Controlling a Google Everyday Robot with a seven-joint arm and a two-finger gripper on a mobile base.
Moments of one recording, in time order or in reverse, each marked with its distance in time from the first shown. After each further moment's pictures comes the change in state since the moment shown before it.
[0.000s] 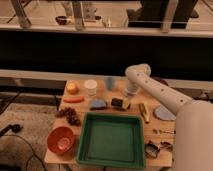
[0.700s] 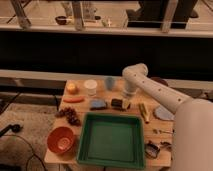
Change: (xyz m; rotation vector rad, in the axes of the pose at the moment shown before) arm -0.004 0.003 0.002 0.016 0.055 -0.040
